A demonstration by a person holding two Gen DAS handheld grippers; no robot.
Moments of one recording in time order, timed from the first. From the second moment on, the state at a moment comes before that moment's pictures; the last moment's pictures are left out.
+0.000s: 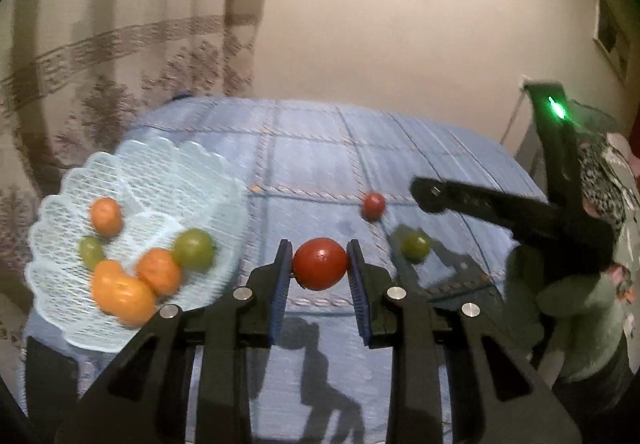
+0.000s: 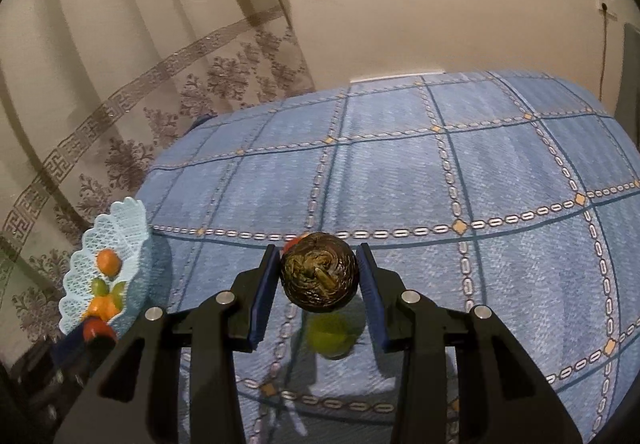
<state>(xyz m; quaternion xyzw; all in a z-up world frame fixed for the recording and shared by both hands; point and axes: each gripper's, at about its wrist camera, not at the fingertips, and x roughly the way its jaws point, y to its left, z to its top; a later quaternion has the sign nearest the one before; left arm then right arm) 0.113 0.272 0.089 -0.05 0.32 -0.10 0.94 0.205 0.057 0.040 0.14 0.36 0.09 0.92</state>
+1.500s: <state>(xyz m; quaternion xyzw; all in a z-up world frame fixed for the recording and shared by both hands) 0.131 0.393 0.067 -0.09 0.28 0.09 0.95 0.214 0.223 0.063 0.13 0.35 0.23 0.90</state>
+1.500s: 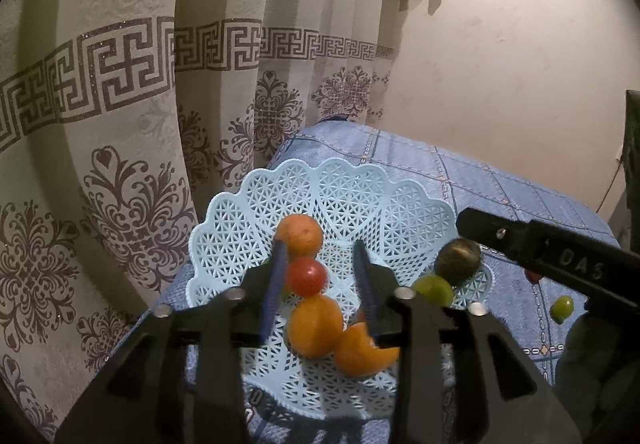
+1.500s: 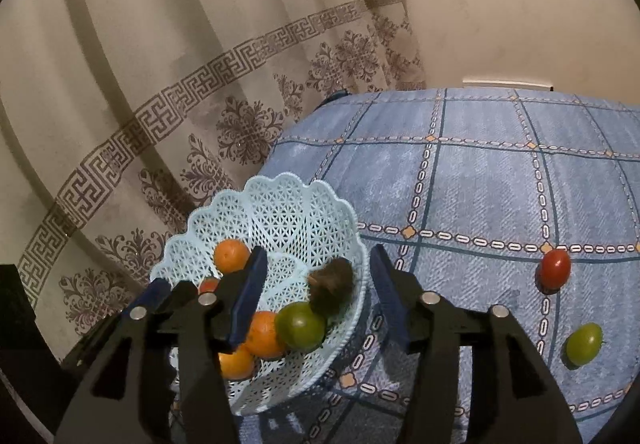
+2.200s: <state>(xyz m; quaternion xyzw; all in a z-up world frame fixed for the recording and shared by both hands) 0.127 0.393 0.069 -0.08 0.26 0.12 0.96 0.206 0.206 0.066 0.14 0.33 0.22 0.91</state>
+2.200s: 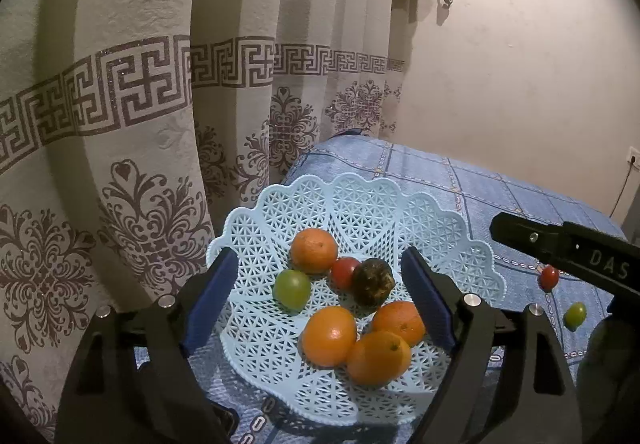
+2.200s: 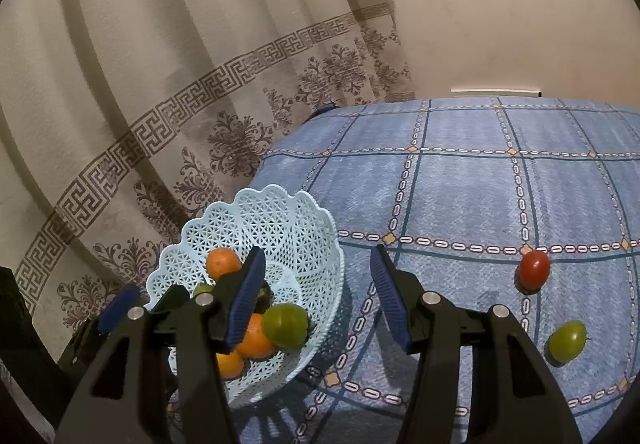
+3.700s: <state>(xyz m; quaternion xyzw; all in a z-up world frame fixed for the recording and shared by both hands) 0.118 0.330 0.093 -0.02 0.25 0.06 0.97 0.193 0.071 0.010 0.10 0.39 0.08 0.91</state>
